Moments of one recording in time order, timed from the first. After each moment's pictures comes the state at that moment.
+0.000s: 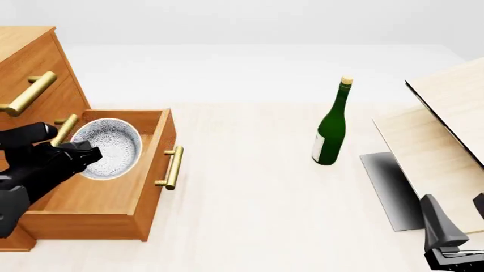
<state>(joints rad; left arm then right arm) 0.02 1.14 -0.44 -0.20 -0.24 0.02 0.04 0.00 -0.02 -0.02</state>
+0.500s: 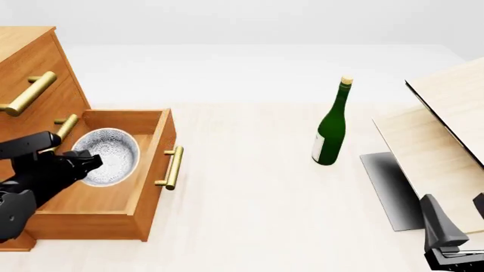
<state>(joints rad) 0.07 1.24 -0.41 -0.28 -0.23 0.02 0.04 0.00 -0.02 -0.02</state>
